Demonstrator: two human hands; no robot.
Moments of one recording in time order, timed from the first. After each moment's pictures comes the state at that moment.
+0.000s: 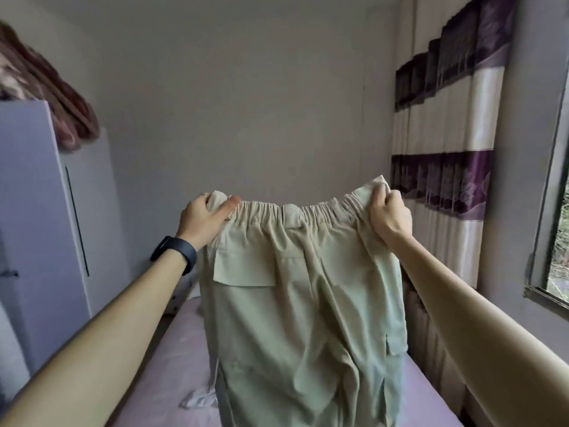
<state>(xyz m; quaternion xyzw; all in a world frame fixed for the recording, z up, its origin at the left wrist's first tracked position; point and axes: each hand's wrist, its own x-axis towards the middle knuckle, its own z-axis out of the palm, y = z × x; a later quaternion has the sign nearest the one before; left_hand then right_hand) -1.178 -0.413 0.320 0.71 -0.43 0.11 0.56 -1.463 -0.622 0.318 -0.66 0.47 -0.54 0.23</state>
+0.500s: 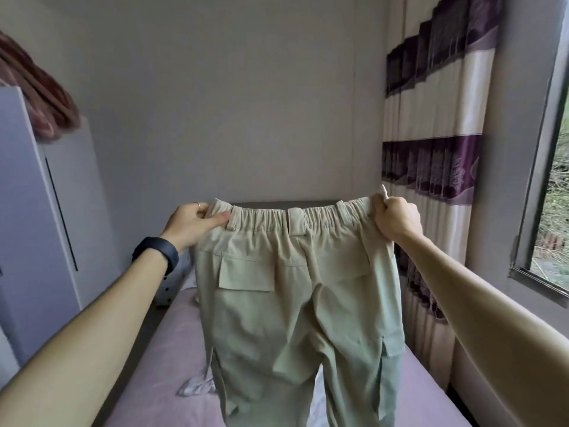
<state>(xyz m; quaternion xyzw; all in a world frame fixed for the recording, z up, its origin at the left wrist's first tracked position) -1.159 -0.419 0.297 0.68 -0.47 -0.08 0.56 -1.492 -0.643 0.291 -0.72 0.51 -0.46 0.13</state>
